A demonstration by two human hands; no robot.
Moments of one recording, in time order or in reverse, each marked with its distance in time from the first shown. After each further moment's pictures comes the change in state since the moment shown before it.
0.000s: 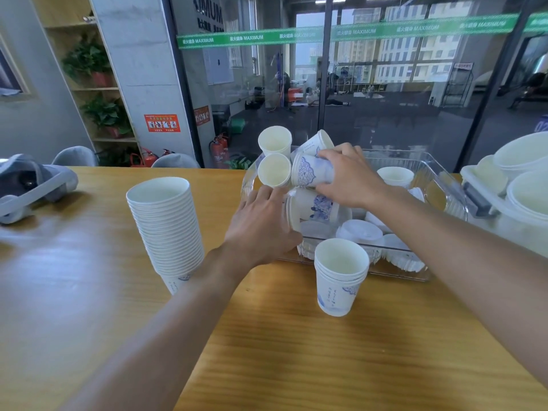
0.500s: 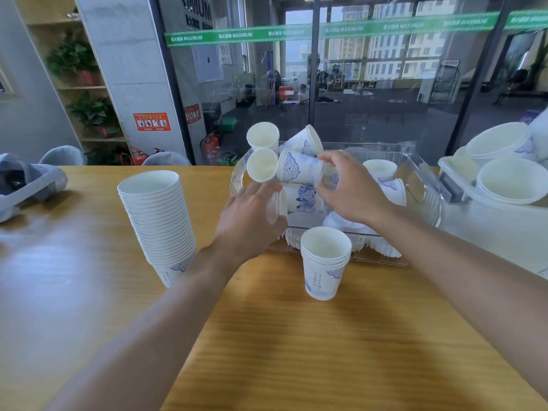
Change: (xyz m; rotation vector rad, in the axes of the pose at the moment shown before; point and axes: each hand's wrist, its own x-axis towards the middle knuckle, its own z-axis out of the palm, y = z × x) left_hand -0.013 0.003 0.003 -0.099 0.125 0.017; right_hand -0.055 0.004 -0.001 0.237 0.140 0.003
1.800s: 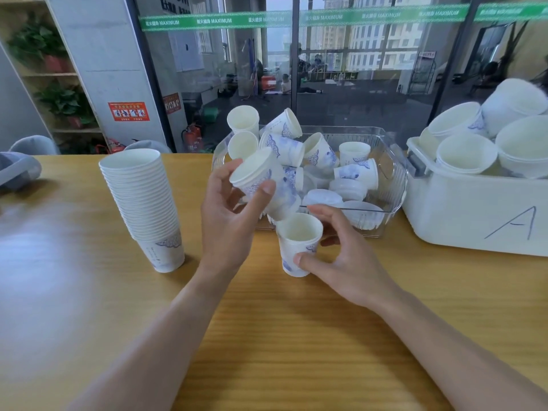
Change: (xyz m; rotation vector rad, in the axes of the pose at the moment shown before) left_hand -0.064 0.037 0.001 -1.154 0.380 -0.080; right_hand -0.163 -0.015 0.007 0.457 -0.095 0.112
